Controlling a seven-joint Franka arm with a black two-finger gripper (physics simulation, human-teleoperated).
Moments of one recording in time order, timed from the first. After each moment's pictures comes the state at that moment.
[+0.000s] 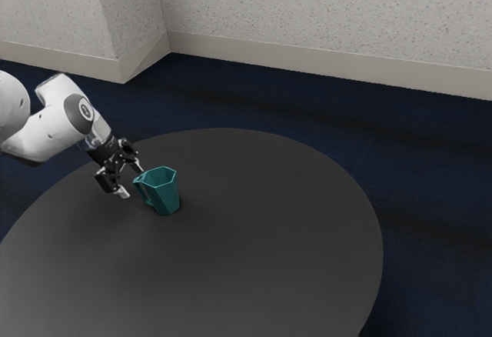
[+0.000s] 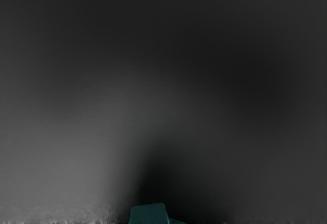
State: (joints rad) arm 0.21 0.41 0.18 -1.89 -0.57 2.24 -1.10
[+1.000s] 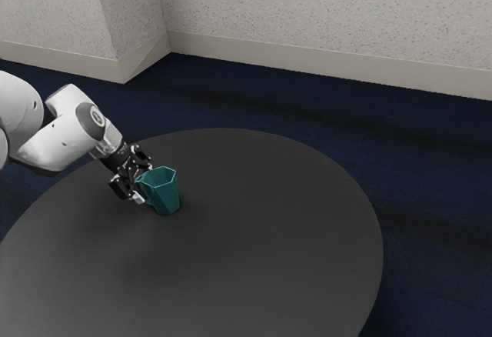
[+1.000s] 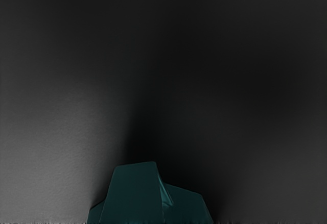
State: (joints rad) arm 0.18 0.45 0.17 -1.89 -0.69 2.27 -1.04
